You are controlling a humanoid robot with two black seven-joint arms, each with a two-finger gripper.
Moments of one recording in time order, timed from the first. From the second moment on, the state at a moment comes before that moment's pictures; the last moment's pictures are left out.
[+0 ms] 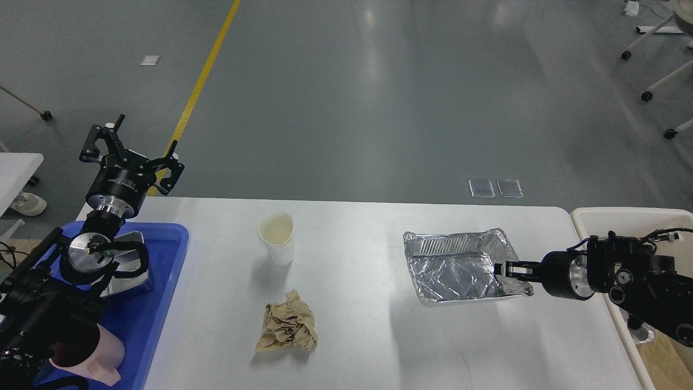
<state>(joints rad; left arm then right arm) -0.59 0.22 -1.21 -0.66 -0.01 -0.42 -0.15 0.69 -0.73 0.35 1.18 -1.31 0.38 0.15</state>
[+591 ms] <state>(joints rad) -0.59 0.22 -1.19 -0.66 0.00 -0.41 -0.14 0.83 -0.69 0.35 1.23 -1.11 0.45 0.13</state>
